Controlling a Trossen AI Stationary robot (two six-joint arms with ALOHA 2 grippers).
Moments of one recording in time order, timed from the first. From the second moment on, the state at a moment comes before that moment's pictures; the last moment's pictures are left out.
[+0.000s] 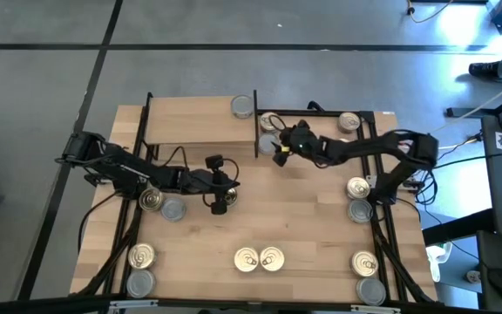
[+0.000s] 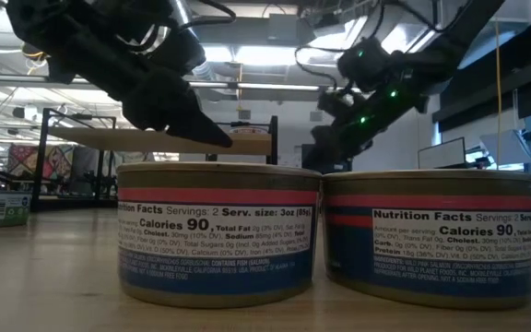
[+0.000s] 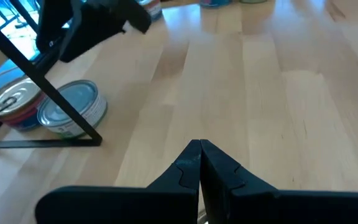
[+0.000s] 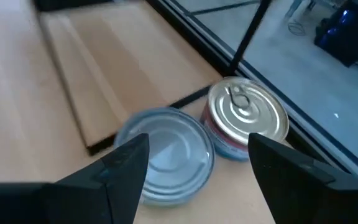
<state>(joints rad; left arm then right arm) -0.09 1.47 0.55 0.40 -0.34 0.05 -0.34 1.64 0.75 0.35 0.34 -0.01</state>
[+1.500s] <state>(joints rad) -0.09 1.47 0.54 0.40 -0.33 0.03 -0.17 1.72 0.78 0.13 0.36 0.02</state>
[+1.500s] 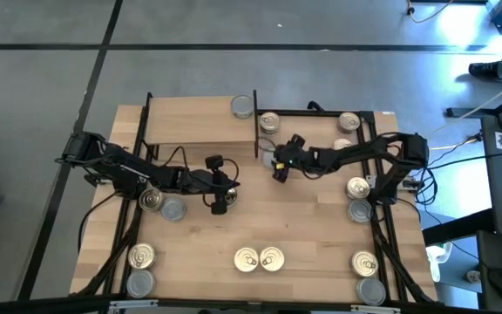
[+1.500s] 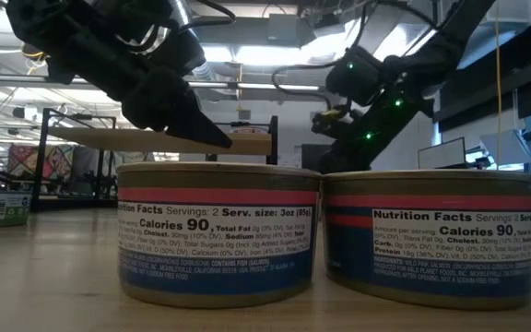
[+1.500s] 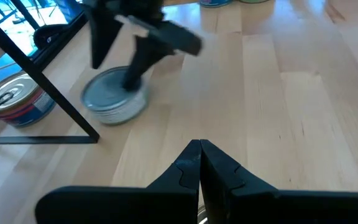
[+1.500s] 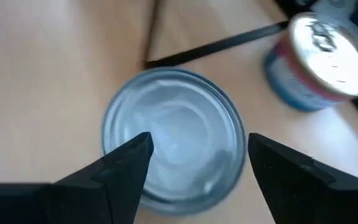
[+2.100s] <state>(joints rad) -0.15 1.50 0.57 0.41 -0.32 -0.08 0.15 1.71 0.77 0.08 0.34 0.16</state>
